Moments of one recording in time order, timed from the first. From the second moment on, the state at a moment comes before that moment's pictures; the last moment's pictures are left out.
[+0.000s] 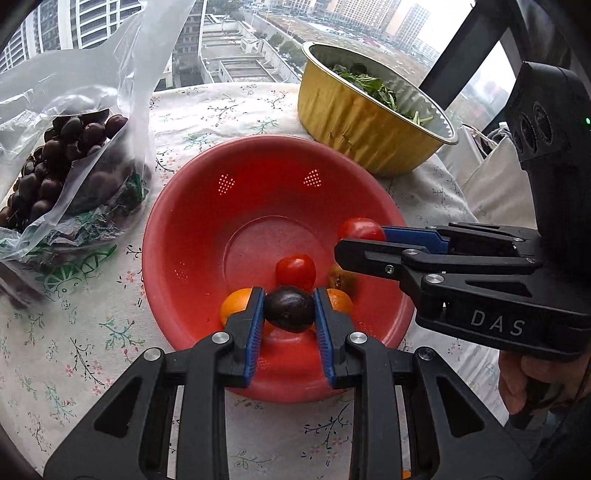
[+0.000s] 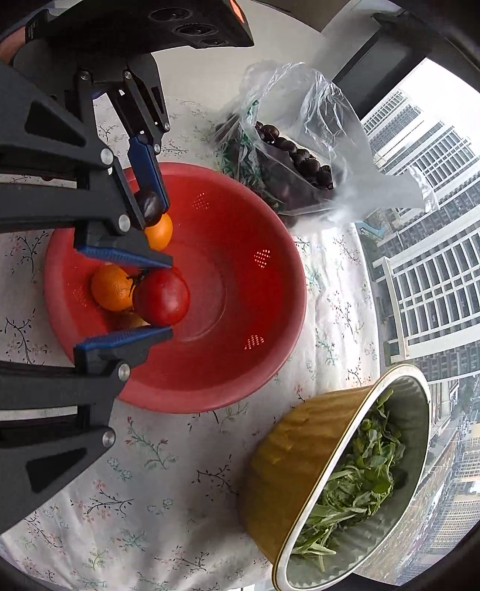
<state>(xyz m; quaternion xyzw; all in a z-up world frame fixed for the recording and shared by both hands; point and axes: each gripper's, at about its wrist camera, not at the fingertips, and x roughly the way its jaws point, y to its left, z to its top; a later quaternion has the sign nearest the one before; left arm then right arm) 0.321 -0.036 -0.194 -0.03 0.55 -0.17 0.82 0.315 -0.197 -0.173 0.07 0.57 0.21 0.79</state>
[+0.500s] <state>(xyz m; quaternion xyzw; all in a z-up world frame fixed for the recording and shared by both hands) 0.323 -0.047 -0.210 -0.01 0.56 -0.17 0.81 0.317 -0.189 -0.192 0.04 0.60 0.19 0.78</state>
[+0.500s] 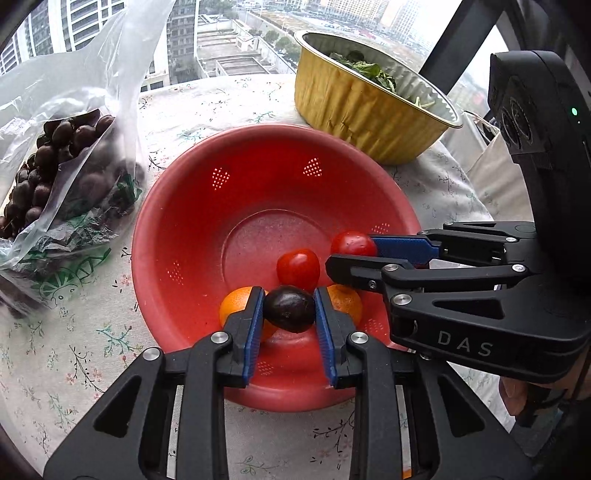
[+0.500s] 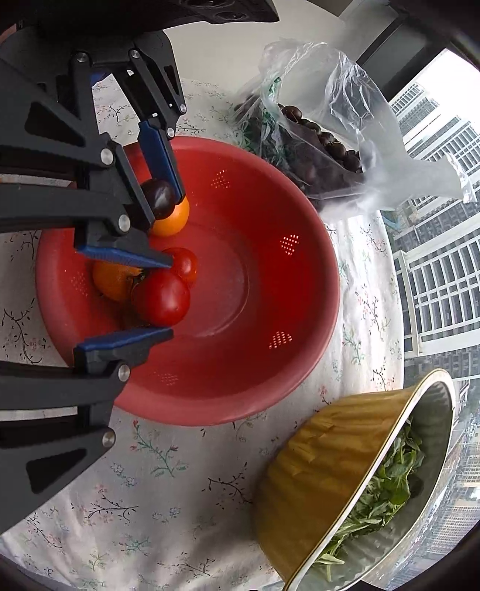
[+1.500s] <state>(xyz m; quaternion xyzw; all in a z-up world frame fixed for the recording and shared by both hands) 0.203 -0.004 -0.164 -0.01 0.54 -0.15 0.83 0.222 -0.230 -0.150 0.08 0.57 0.16 0.80</state>
